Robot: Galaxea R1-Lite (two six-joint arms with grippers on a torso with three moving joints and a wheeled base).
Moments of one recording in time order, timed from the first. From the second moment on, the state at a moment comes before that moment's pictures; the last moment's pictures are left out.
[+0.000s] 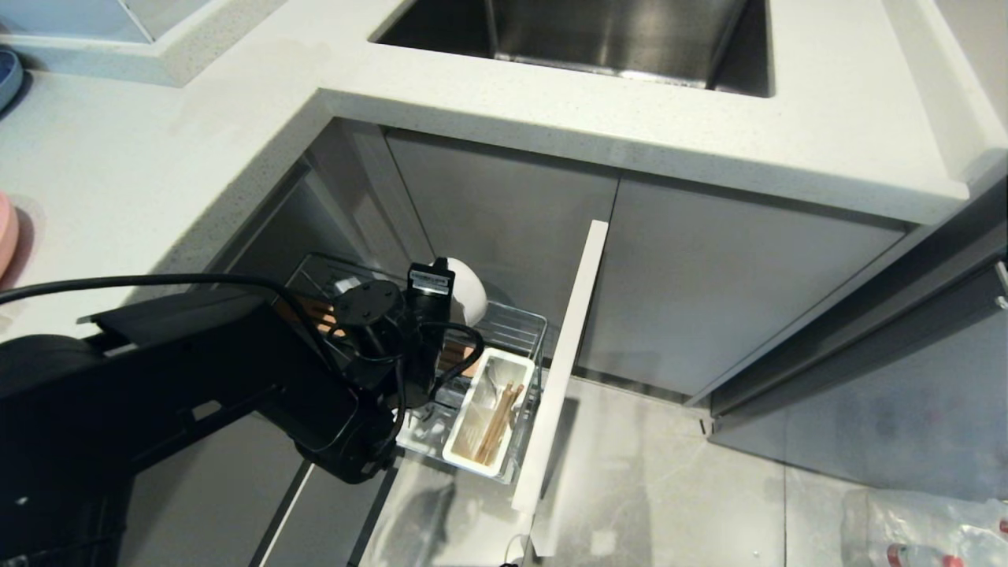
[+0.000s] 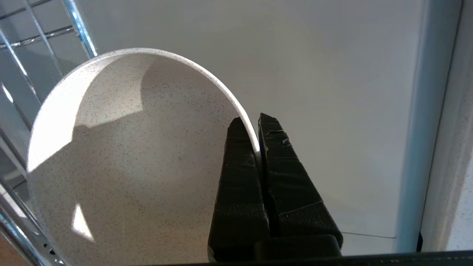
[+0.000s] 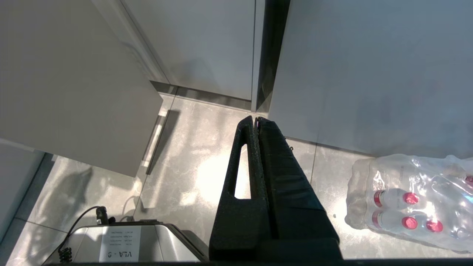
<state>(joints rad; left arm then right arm) -0.51 2.18 -0.93 -1.52 0.42 -1.15 0.00 0.00 0.00 0.00 -0.02 0.04</state>
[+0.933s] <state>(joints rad) -0.49 2.22 -0.92 -1.52 0.44 -1.20 0.00 0.00 0.00 0.00 -0.02 0.04</state>
